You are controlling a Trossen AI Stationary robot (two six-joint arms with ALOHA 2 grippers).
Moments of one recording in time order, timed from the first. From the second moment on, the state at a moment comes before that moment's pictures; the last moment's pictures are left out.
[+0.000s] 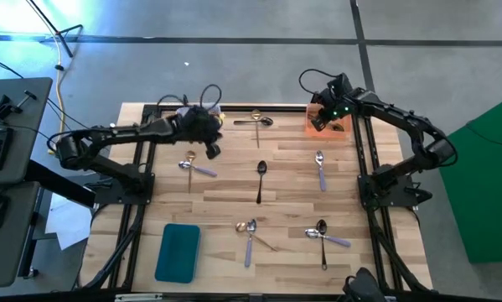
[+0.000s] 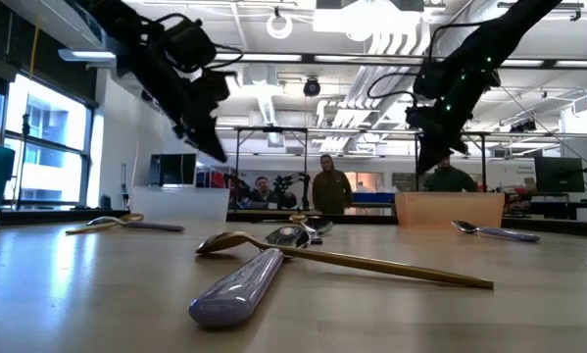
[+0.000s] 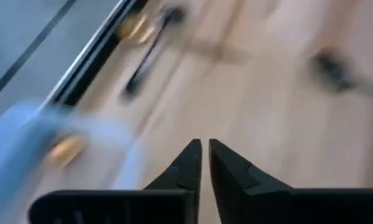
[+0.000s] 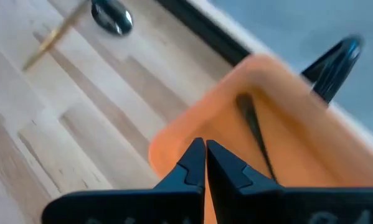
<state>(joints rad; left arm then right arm) 0.51 1.35 0.79 -0.26 -0.04 0.13 -0.97 1.42 0.95 -0.54 -0.19 -0.14</state>
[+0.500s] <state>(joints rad) 0.72 1.35 0.77 -0.65 -0.07 0.02 -0.91 1.31 0.95 -0.45 -0.16 -0.16</state>
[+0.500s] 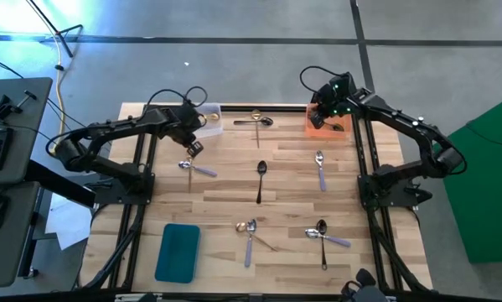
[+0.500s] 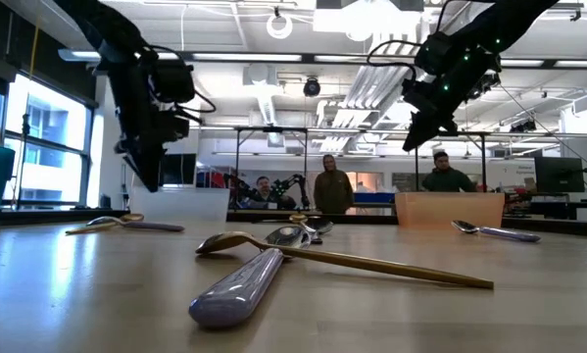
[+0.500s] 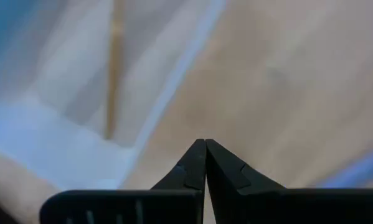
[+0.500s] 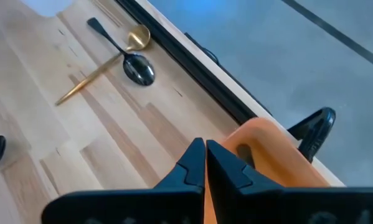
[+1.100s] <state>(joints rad) 0.84 1.35 0.77 -0.56 -0.16 0.10 -0.87 1.31 0.95 -0.46 -0.05 -0.17</state>
